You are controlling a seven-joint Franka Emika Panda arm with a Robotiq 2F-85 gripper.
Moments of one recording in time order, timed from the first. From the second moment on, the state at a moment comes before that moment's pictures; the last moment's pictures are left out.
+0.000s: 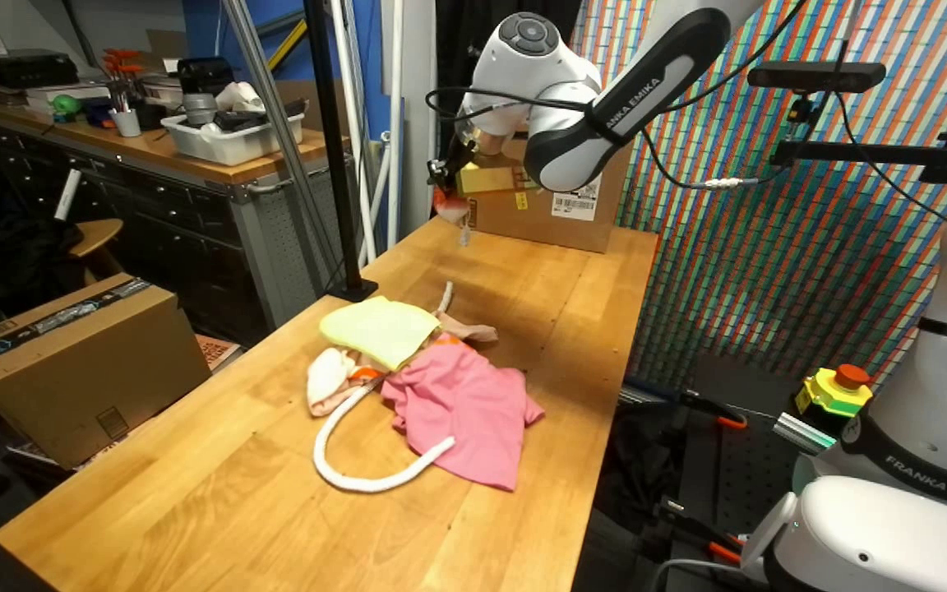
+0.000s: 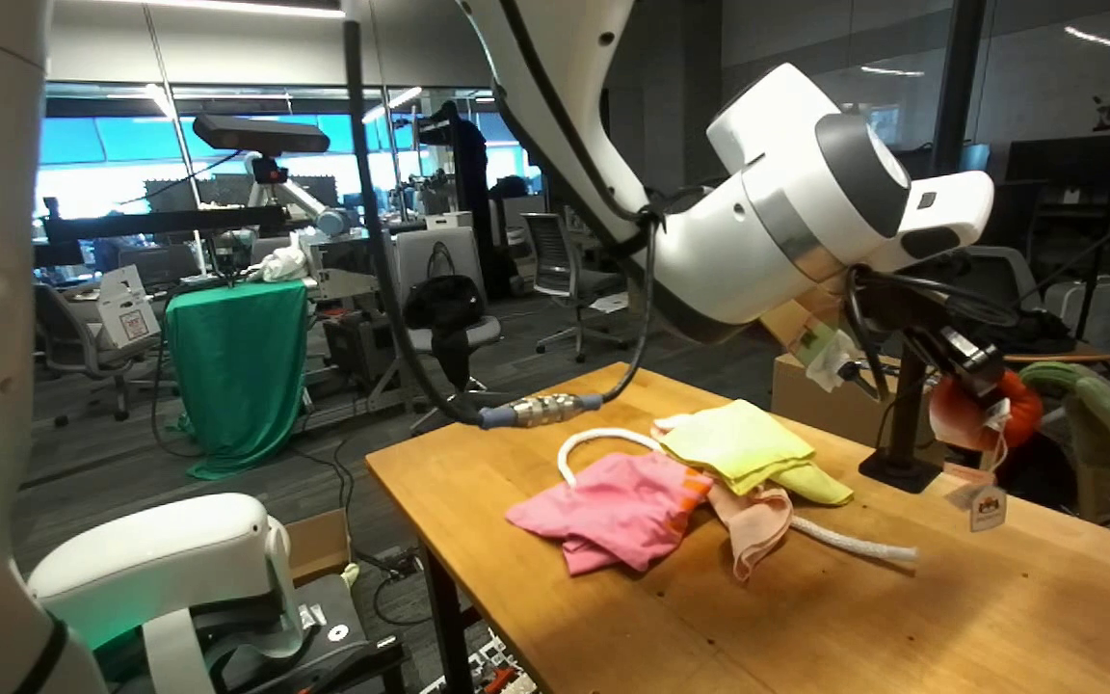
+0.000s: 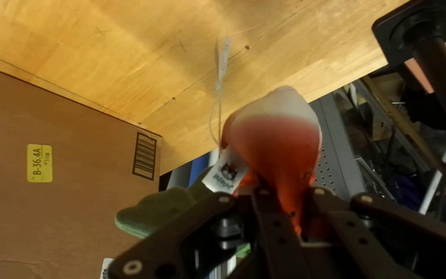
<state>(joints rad) 0.13 0.32 -0.35 -2.01 -0.79 2.91 1.19</state>
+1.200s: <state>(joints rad) 0.07 0.68 -0.38 -1.52 -0.65 2.55 1.29</state>
